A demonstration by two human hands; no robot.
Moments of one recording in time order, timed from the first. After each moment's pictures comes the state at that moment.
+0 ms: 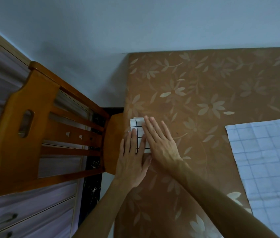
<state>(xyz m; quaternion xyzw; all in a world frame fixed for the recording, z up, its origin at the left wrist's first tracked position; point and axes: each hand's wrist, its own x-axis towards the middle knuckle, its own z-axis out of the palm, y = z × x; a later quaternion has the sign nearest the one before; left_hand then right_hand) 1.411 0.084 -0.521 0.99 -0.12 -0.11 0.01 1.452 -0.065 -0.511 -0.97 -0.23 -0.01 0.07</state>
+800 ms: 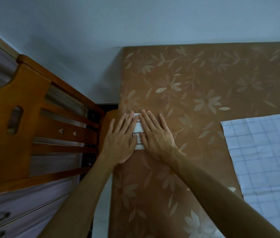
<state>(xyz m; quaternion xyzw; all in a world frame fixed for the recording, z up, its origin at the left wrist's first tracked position) 1.473 0.110 -0.517 0.98 -0.19 -0.10 0.02 1.472 -0.064 -0.524 -0.98 -0.17 0.06 0.09</state>
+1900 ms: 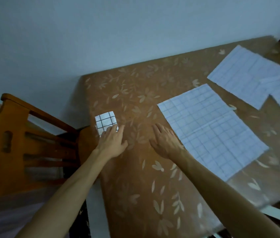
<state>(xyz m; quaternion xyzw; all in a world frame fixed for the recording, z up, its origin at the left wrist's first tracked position) 1.380 0.051 -0.380 0.95 -0.28 -0.16 0.04 1.285 -0.152 -0.372 -0.98 0.07 0.14 0.13</state>
